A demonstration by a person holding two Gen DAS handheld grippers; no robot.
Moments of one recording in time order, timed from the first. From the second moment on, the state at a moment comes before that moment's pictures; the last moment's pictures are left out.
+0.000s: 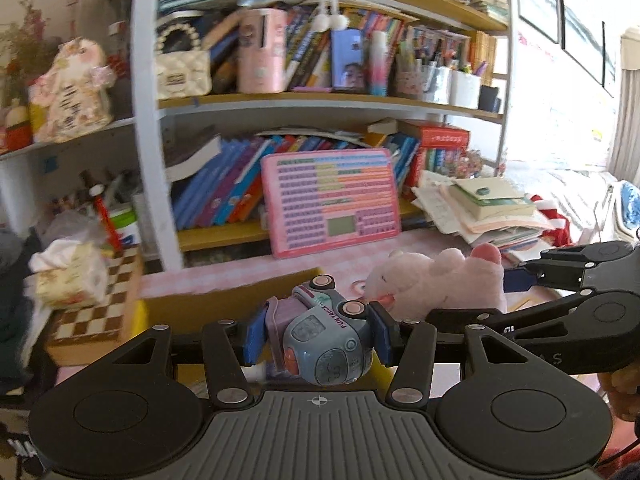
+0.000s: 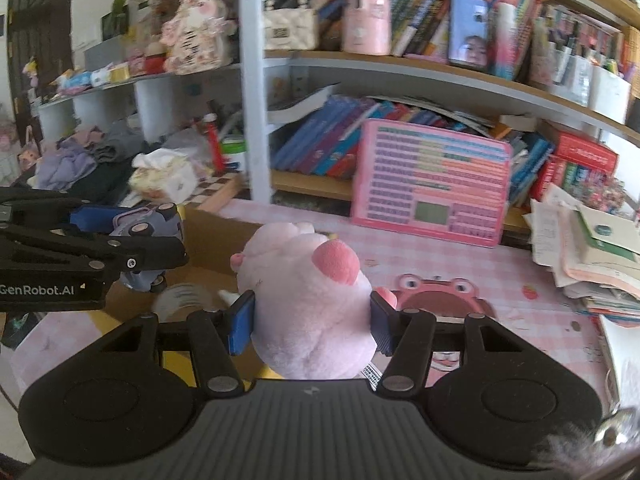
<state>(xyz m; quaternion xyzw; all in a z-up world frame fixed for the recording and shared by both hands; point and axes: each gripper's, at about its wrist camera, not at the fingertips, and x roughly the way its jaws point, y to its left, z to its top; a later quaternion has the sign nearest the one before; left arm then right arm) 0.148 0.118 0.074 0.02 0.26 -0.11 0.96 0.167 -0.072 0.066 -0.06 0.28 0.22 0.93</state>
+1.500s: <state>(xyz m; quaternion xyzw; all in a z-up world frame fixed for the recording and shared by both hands) 0.328 0.177 -0.030 0.14 0.48 -0.12 0.86 0.286 0.083 -0.018 -0.29 0.44 0.35 0.78</state>
